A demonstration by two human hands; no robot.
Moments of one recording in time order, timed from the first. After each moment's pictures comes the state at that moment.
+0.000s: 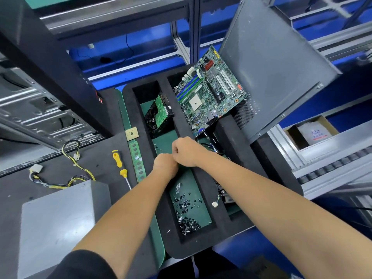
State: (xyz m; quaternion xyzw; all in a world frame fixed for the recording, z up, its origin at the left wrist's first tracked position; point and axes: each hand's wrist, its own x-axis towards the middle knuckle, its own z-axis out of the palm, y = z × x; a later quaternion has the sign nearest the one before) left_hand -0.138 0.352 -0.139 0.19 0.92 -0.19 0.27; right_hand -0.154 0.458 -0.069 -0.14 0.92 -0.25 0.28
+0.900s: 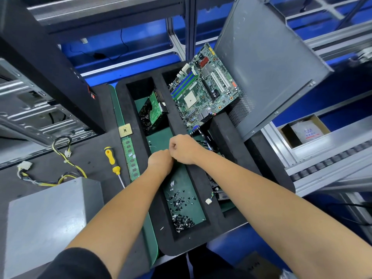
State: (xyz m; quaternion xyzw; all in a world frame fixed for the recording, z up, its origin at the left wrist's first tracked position) left_hand -0.138 0.355 -0.146 0.11 0.96 -0.09 0.25; right_hand -0.153 0.467 -0.081 -0.11 0.91 -0.31 0.27
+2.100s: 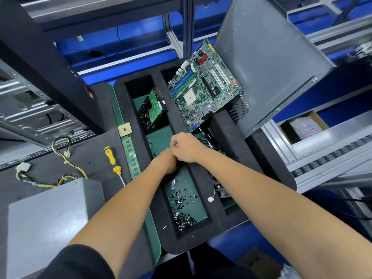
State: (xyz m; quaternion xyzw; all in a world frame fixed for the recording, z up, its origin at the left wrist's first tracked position) left_hand -0.145 0.359 -0.144 0.11 0.93 0.06 0.35; right_hand -0.150 0.467 -0.076 -0.10 0.90 -0.33 0.26
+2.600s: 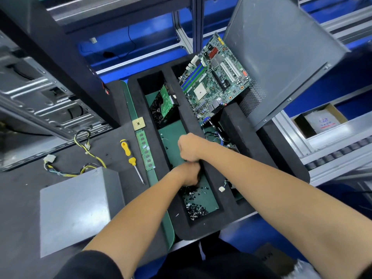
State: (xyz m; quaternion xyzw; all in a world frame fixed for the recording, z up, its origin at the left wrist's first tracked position) left_hand -0.088 0.374 -0.137 0.21 0.89 0.04 0.41; right_hand -0.138 0.445 -0.071 -0.17 0.91 -0.14 0.34
